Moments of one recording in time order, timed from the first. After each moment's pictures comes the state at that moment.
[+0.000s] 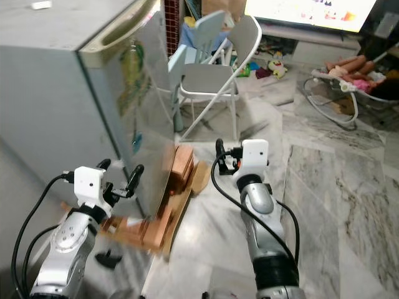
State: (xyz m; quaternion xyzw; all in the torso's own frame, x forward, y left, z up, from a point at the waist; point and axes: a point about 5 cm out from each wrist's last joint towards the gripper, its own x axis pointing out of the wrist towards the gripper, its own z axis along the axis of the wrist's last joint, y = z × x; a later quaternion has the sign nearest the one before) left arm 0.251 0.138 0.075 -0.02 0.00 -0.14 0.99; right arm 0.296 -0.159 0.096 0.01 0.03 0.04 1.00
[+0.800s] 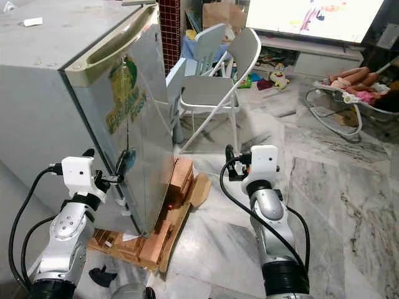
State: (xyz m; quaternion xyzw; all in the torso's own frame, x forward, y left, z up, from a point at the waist) left arm 0.271 0.164 0.086 0.00 -0.02 -0.05 1.00; right arm 0.293 -0.164 0.094 0.00 0.03 0.03 1.00
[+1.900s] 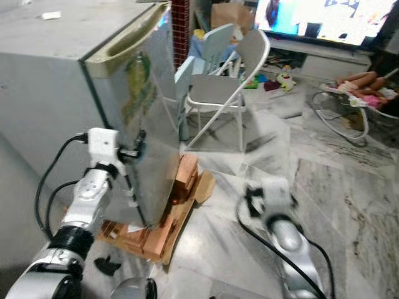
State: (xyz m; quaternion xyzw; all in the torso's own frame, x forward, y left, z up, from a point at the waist) left arm 0.330 0.072 0.101 0.02 -0.03 -0.23 0.97; right arm 0.210 -0.235 0.026 -0.08 0.25 -0.07 0.96
